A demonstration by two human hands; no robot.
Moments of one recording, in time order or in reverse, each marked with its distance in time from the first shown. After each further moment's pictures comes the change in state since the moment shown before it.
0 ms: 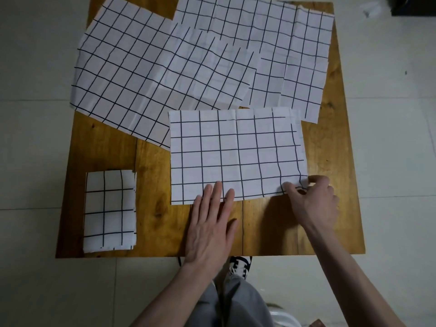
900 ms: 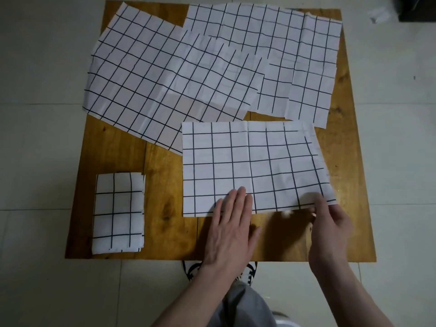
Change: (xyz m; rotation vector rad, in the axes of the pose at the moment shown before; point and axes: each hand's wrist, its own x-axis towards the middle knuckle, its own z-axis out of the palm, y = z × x) left_hand 0.010 0.023 -0.009 0.029 -0.060 0.074; right_hand -0.049 0.001 -0.007 0.964 0.036 0.180
